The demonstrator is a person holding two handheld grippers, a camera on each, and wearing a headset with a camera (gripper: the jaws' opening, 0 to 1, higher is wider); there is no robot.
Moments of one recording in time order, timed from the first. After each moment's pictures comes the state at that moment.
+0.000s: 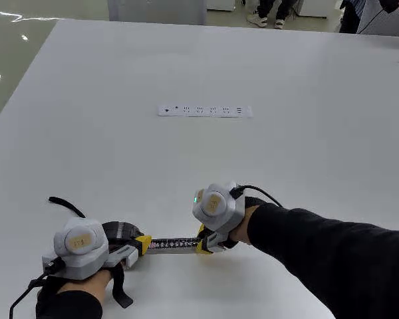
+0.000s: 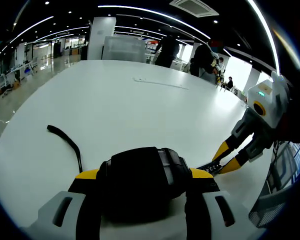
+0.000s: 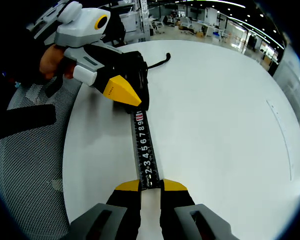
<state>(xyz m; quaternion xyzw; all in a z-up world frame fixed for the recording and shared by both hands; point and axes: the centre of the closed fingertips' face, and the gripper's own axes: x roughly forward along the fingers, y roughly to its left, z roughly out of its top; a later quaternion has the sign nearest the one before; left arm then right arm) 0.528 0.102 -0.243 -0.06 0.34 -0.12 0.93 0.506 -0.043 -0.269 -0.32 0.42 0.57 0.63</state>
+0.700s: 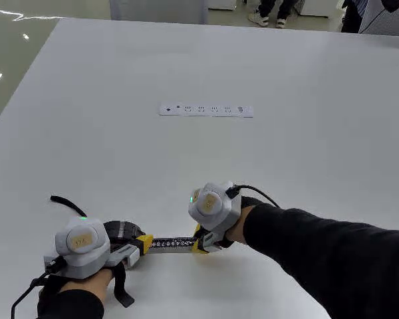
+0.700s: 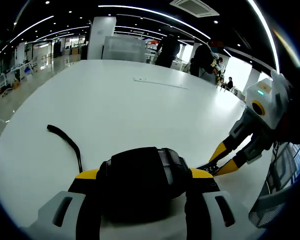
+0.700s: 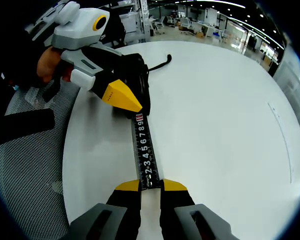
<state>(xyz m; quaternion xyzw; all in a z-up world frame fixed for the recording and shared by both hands) 0.527 0.102 -0.244 -0.06 0.34 -0.12 0.93 0.505 -0.033 -0.269 -0.32 0.42 0.58 0.62</state>
